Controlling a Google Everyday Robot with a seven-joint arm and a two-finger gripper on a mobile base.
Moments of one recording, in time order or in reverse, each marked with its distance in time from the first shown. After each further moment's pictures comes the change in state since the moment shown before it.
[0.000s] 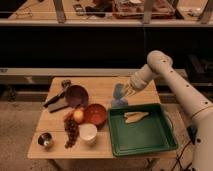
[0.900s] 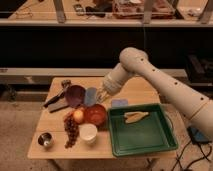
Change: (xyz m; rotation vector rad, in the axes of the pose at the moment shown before) arm -0.205 -0.021 0.035 -0.038 -0.061 -0.583
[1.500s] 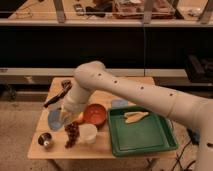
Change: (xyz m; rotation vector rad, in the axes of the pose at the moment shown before) arm -0.134 -0.070 0.101 -0.094 -0.087 -0.372
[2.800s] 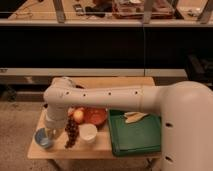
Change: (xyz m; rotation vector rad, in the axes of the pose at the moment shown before) arm 0.002 -0.005 0.089 -0.168 -0.013 -0.100
